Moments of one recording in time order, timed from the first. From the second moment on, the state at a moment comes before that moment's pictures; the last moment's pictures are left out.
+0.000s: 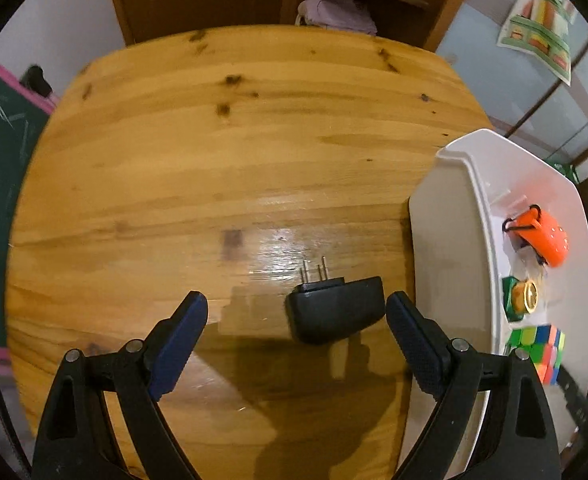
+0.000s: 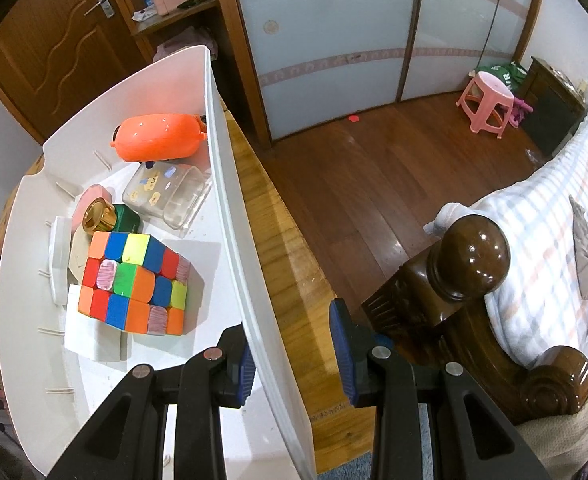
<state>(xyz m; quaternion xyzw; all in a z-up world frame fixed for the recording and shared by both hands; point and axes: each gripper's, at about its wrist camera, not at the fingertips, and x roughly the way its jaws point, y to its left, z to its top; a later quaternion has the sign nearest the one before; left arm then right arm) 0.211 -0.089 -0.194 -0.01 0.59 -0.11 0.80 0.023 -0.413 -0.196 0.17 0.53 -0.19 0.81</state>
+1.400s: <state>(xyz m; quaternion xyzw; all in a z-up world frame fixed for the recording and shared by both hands) 0.226 -0.084 -0.220 -0.04 0.61 -0.10 0.78 0.022 -0.413 -0.198 0.18 0.52 -0.18 0.81</state>
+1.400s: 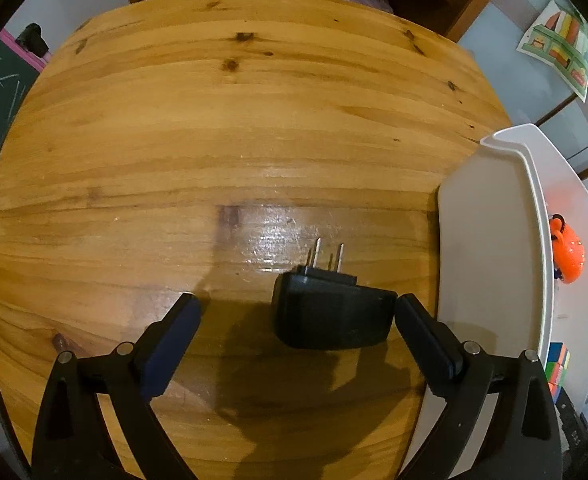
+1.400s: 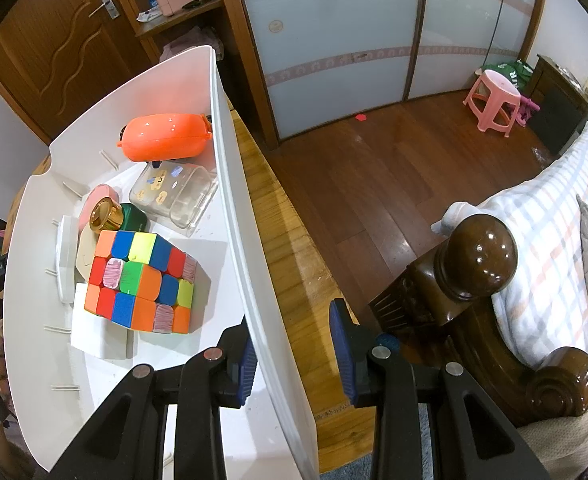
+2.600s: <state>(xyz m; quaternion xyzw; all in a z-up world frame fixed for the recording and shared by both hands) 0.204 -0.090 -0.207 0.03 0.58 -0.06 0.81 0.022 -0.414 -0.198 0.18 0.52 -0.18 0.81</state>
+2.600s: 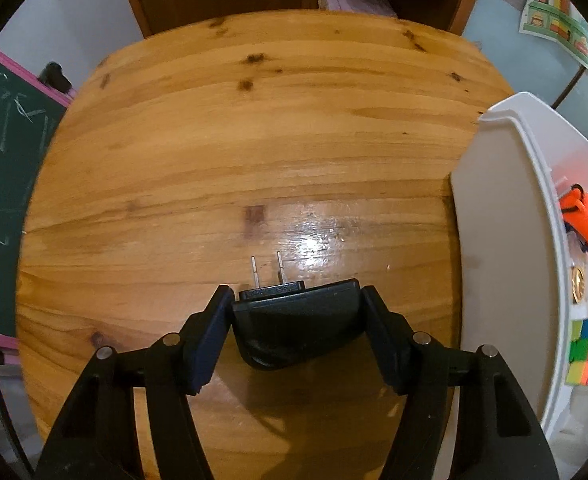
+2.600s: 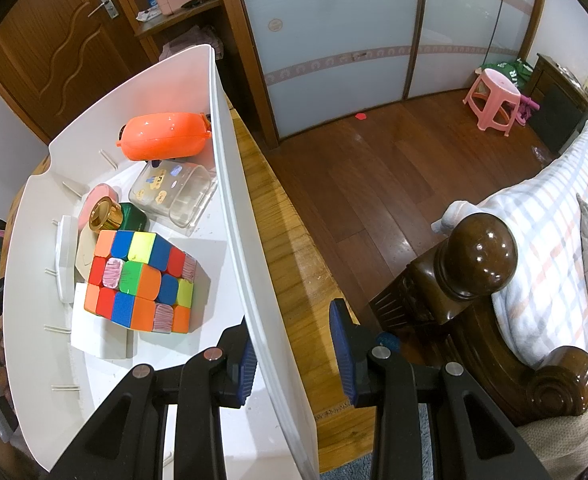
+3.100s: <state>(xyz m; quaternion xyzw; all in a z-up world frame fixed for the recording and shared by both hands) 0.156 -0.127 -0.095 0.10 0.50 -0.15 0.85 0.021 -0.414 -0.198 0.19 0.52 -0.18 0.81</state>
